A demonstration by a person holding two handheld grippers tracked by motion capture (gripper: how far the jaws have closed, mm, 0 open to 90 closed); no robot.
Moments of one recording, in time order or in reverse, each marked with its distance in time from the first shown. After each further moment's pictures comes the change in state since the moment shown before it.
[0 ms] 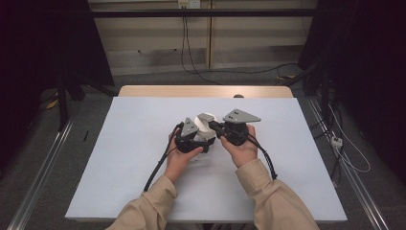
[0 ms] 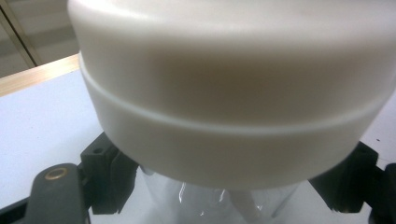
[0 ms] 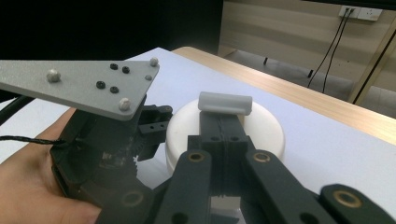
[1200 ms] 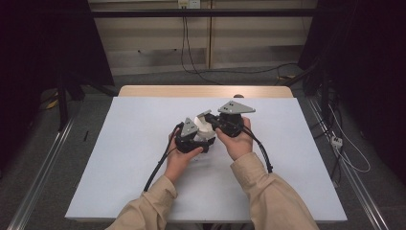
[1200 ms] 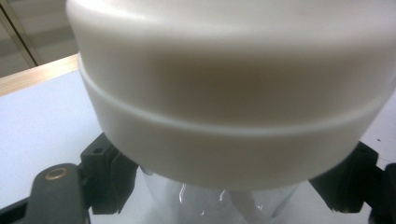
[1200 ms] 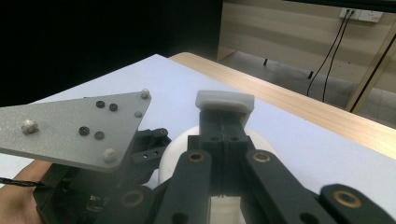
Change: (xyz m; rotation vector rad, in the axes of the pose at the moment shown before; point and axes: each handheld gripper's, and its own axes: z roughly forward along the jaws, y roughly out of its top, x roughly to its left) left arm 0.000 0.000 0.000 -0.002 0.003 -0.002; right arm -0.003 0.018 0.016 0.002 -0.001 0.004
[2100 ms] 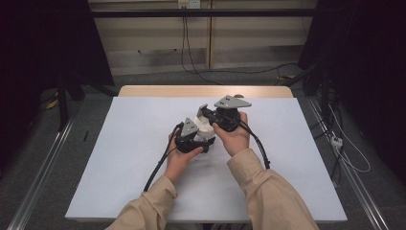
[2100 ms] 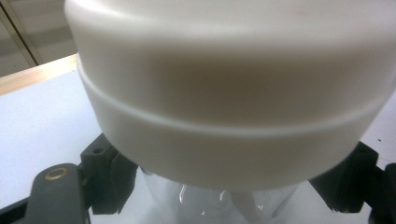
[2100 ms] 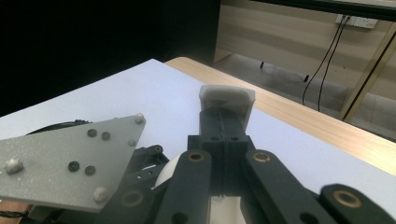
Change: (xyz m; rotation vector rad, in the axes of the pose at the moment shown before) left arm 0.000 0.000 0.000 0.001 0.003 0.004; right arm 0.000 0.014 0.009 0.001 -0.015 -0.014
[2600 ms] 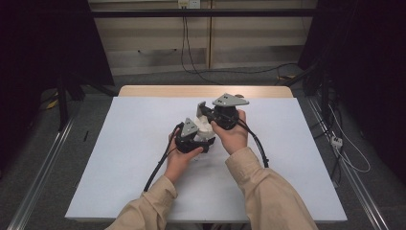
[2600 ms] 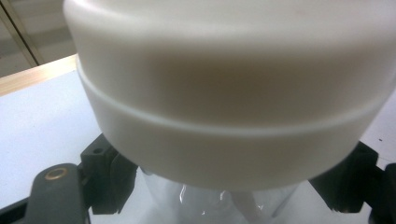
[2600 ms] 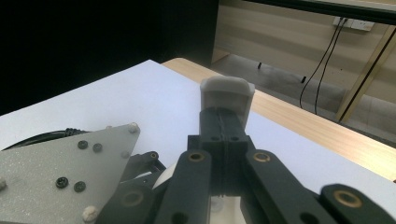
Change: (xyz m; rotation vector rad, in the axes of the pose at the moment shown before) left arm -0.001 0.000 0.000 -0.003 0.005 0.001; right arm -0.001 0.004 0.006 0.000 -0.010 -0.013
